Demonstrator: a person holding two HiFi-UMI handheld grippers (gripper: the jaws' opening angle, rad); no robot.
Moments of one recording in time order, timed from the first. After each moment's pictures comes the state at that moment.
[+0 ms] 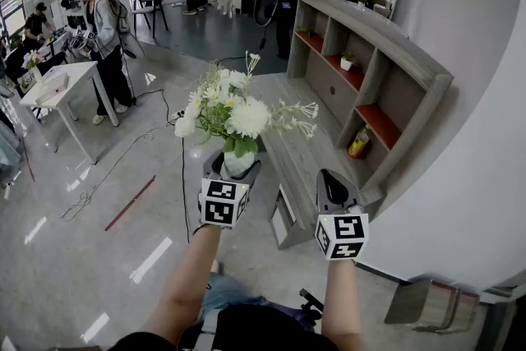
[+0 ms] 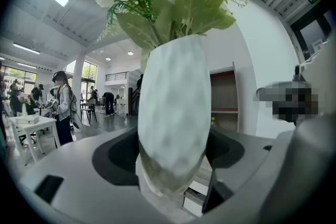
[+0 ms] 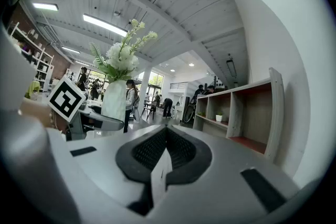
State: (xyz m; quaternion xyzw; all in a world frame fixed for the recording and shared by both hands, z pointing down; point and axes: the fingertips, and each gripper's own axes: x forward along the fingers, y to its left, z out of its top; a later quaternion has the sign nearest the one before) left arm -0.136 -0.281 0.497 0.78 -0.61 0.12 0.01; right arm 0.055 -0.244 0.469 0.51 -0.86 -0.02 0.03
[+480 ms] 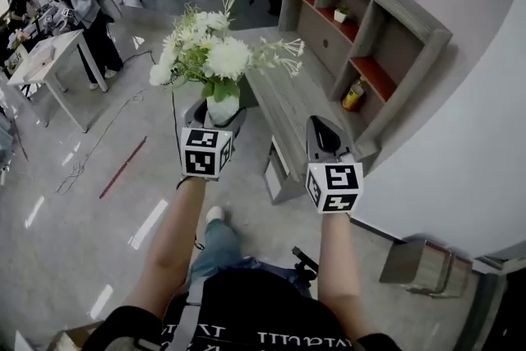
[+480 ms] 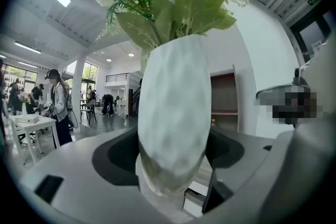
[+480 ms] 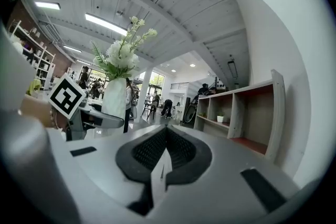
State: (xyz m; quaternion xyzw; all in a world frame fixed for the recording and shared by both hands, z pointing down) left arm -0.134 -0.287 0.493 0.78 -0.61 0.11 0.01; right arm 0.057 -0.251 0.470 0.50 -0.86 -0.03 0.03
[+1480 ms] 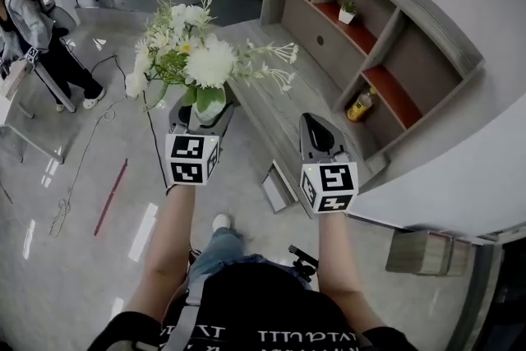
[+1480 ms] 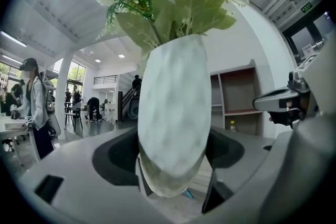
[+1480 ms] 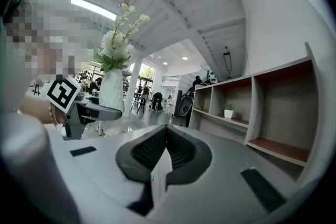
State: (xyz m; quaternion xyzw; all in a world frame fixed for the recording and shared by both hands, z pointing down) left arm -0.119 -0.265 0.500 0.81 -0.58 0.12 0.06; right arm 0.073 -0.229 0.480 0.52 -0.85 0.04 0.12
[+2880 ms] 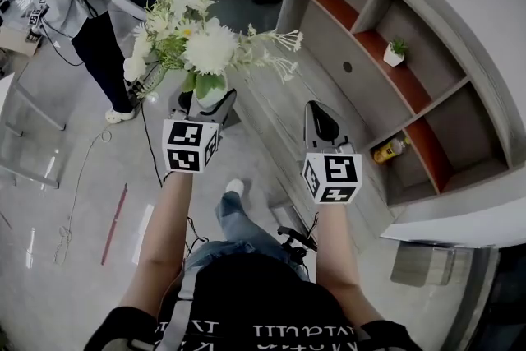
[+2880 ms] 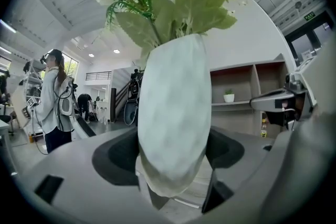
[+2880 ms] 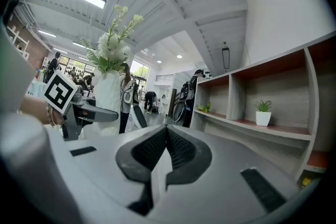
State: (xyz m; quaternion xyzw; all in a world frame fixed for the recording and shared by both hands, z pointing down) left arm -0.116 -0.278 0.499 0.81 -0.57 0.10 0.03; right arm 0.080 -0.245 0.481 0.53 -0.84 0.01 0.09
